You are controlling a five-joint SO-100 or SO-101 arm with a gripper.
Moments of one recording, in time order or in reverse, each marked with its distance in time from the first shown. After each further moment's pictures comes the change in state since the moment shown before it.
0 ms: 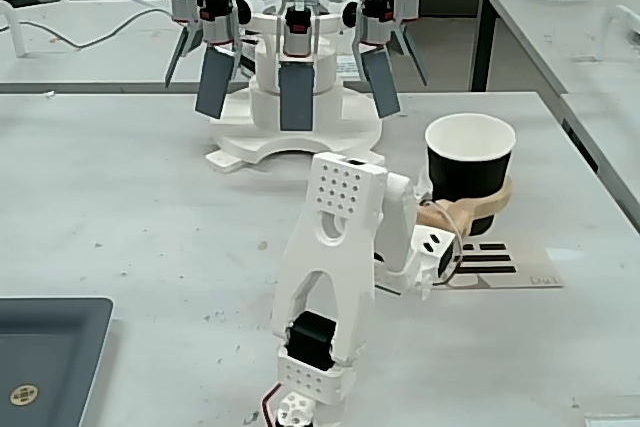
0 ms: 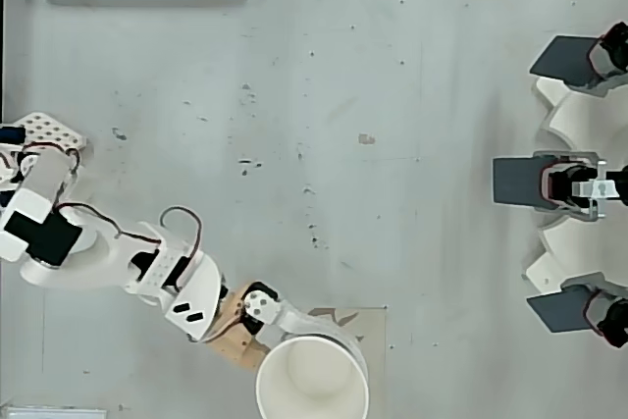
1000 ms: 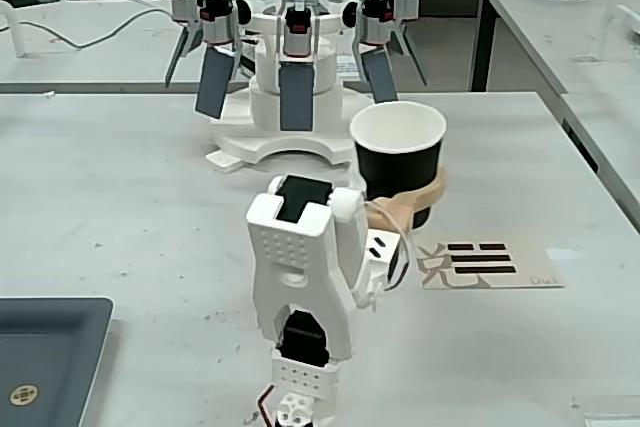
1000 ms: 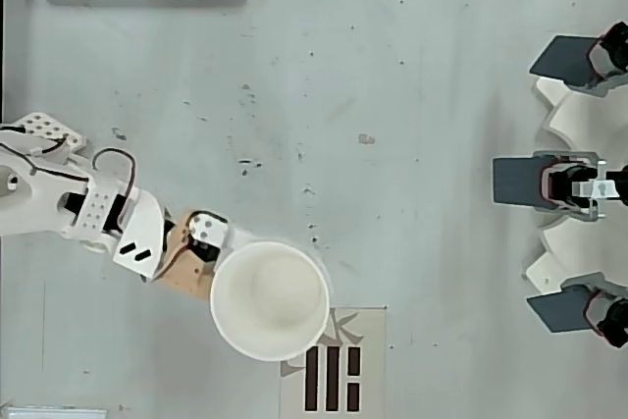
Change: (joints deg) arm -9.3 34.7 32.4 0.9 -2.0
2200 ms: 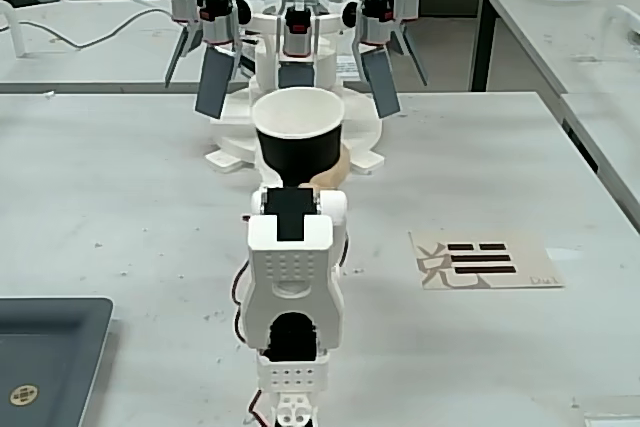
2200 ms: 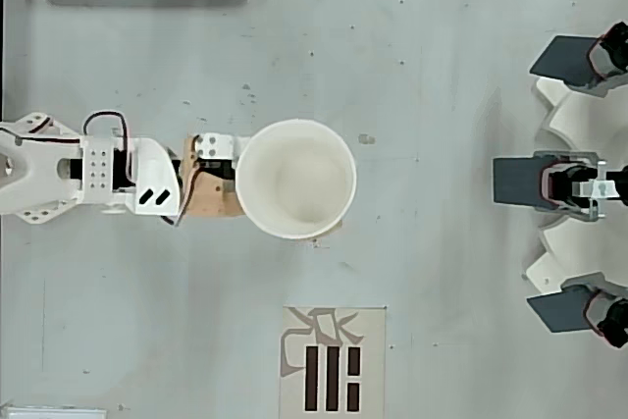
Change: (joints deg) arm -21.7 8.5 3.6 4.4 -0.9
